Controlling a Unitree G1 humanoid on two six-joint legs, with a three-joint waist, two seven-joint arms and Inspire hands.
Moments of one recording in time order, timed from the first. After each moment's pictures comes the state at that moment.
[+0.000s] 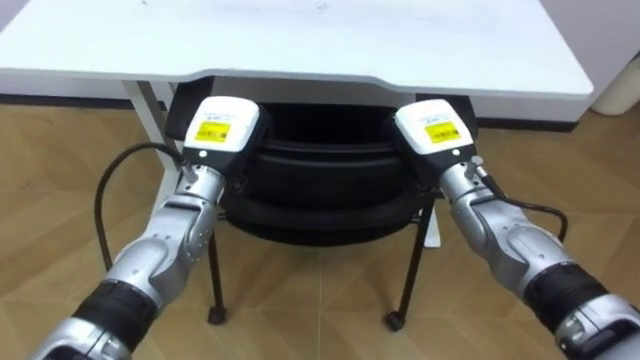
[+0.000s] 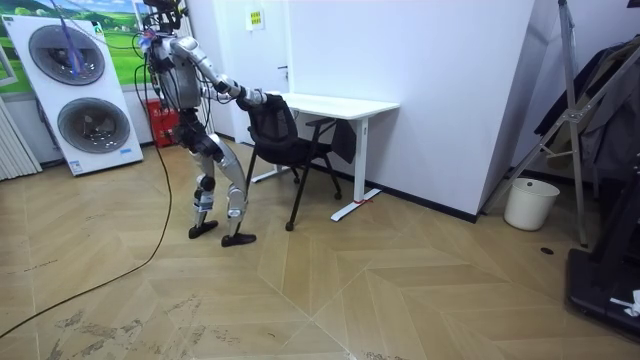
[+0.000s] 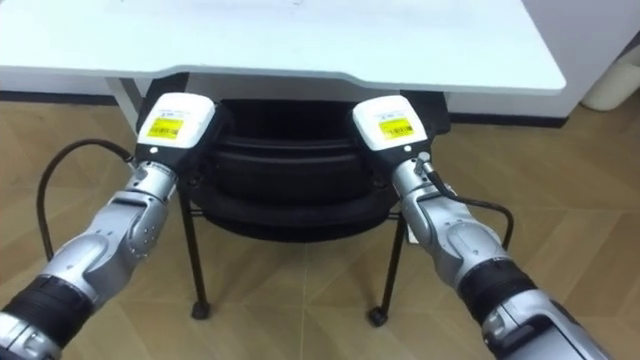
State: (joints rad) left arm -0.42 0.35 -0.46 0.57 0.90 0.03 0.32; right arm -0.52 -0.41 0.55 0.73 -0.92 -0.06 -0.32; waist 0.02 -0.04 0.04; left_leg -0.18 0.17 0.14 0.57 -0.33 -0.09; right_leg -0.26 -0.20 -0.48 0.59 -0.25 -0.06
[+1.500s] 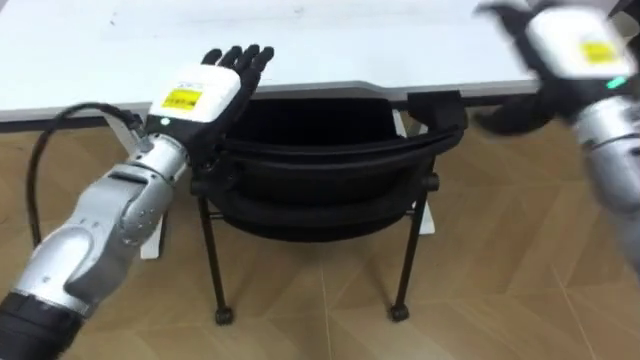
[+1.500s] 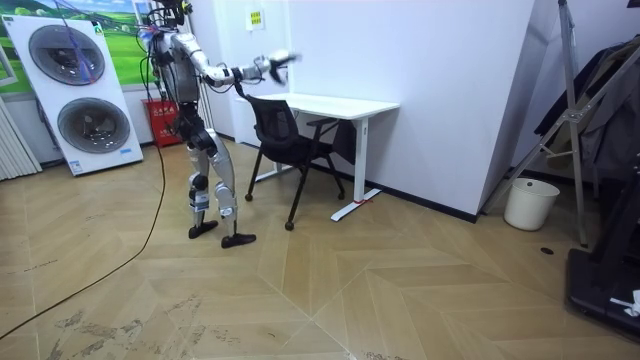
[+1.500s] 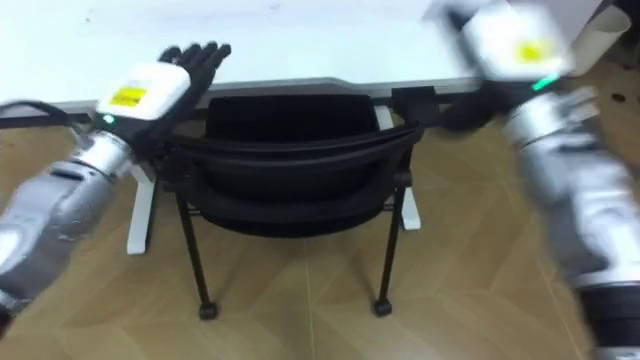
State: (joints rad) left arm -0.32 0.67 -0.08 -0.09 0.76 -0.12 0.07; right arm -0.32 -0.73 -0.22 0.05 -0.71 -0.12 -0.24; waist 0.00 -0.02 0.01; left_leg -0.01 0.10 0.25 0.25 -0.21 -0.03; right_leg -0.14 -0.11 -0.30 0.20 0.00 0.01
